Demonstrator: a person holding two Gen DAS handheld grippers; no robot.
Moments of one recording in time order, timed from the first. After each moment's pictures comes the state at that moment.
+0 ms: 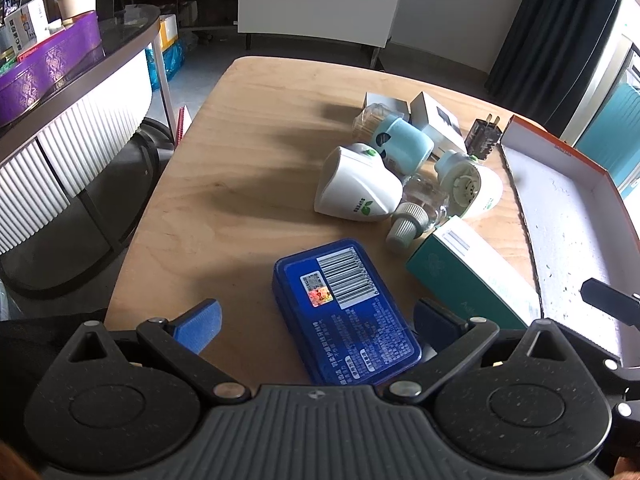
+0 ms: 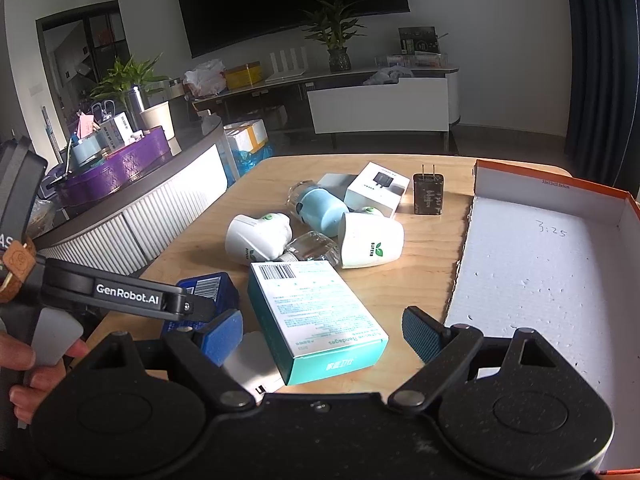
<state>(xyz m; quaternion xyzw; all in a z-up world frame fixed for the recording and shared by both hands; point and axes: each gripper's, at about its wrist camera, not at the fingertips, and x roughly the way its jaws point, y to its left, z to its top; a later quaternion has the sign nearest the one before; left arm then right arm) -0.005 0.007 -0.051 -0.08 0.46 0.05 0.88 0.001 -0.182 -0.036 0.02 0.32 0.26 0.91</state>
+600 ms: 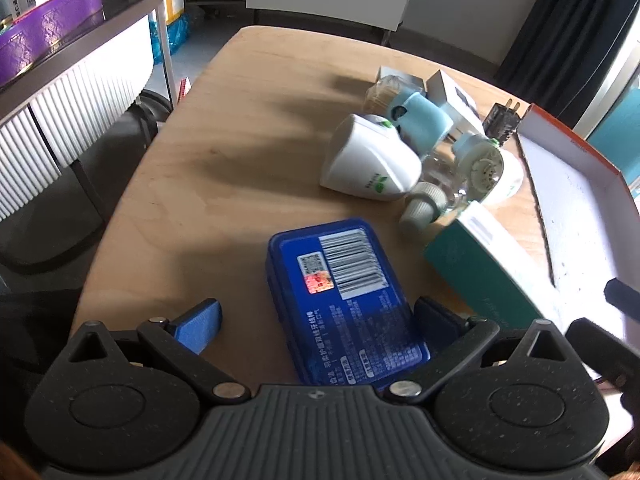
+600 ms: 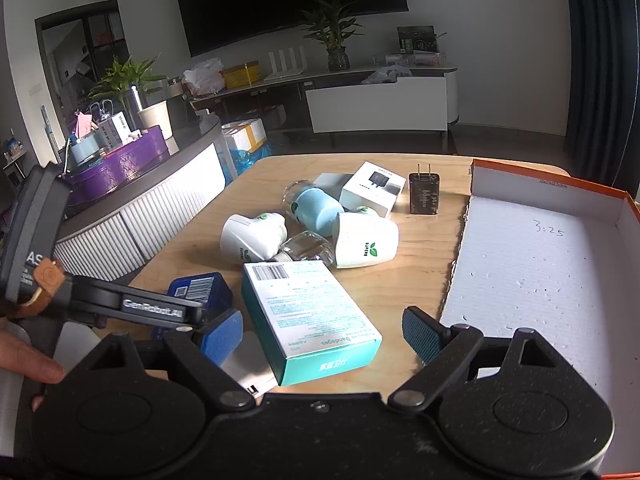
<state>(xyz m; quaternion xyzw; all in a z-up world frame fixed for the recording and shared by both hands) 0.003 0.016 -0.073 -0.10 0.48 0.05 0.87 0.004 -0.185 -0.037 0.02 0.32 0.25 0.91</state>
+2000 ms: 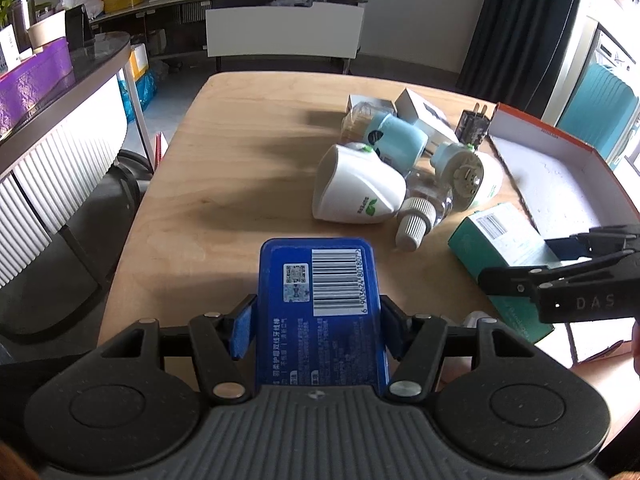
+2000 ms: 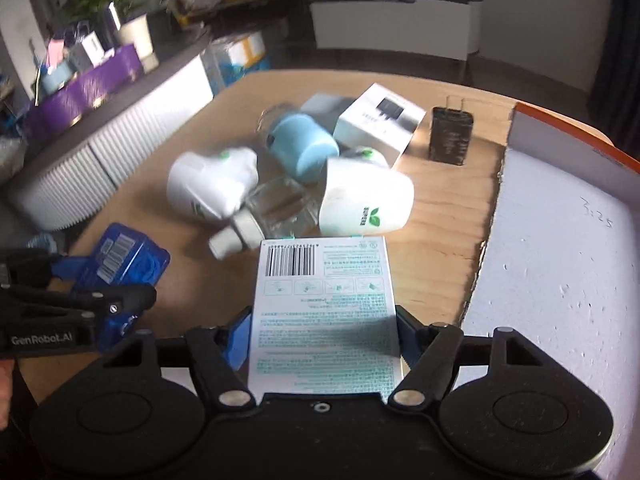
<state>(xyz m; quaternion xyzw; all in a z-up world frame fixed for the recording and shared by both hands) -0.002 0.019 -0.070 -0.04 0.43 0.00 0.90 0.087 -0.154 -0.072 -0.05 0.44 0.25 0.86</state>
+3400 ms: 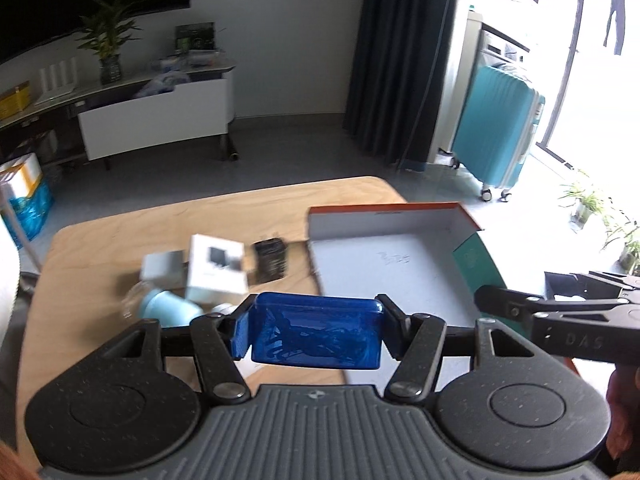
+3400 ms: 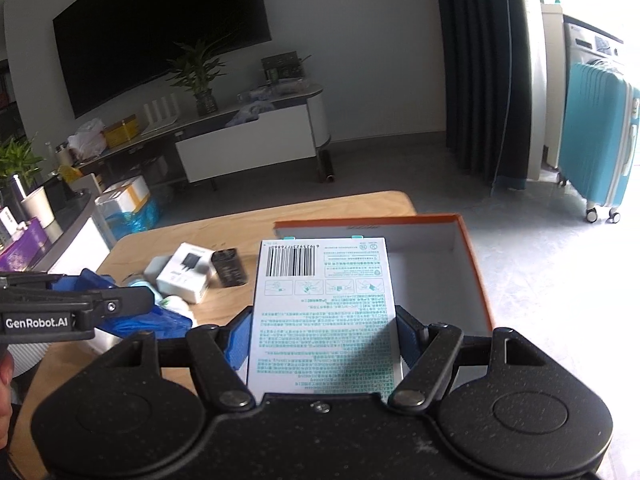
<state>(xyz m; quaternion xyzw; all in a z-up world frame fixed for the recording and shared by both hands) 0.068 -0.133 0.008 0.01 0.35 -0.14 0.93 0.061 -0.312 0.002 0.07 0.31 0.08 0.94</state>
